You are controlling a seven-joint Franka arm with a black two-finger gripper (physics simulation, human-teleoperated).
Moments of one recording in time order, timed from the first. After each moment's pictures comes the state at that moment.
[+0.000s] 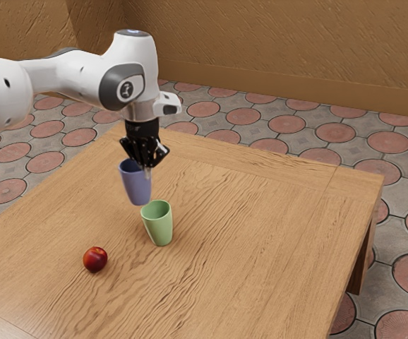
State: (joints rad) arm -0.15 0.23 0.08 -1.69 0.05 1.84 -0.07
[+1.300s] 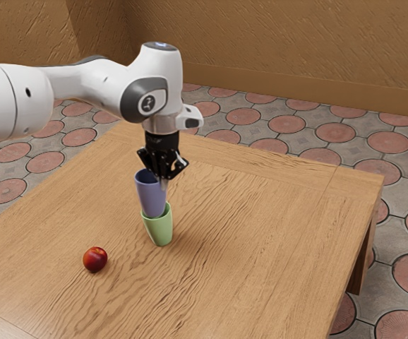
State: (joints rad) arm -0.19 0.29 0.04 -1.67 0.09 1.84 -0.17
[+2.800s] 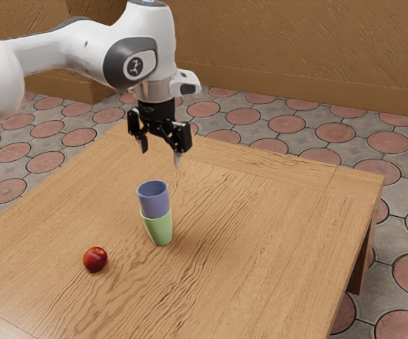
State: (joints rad) arm -0.27 0.15 0.09 -1.62 0.08 1.72 -0.17
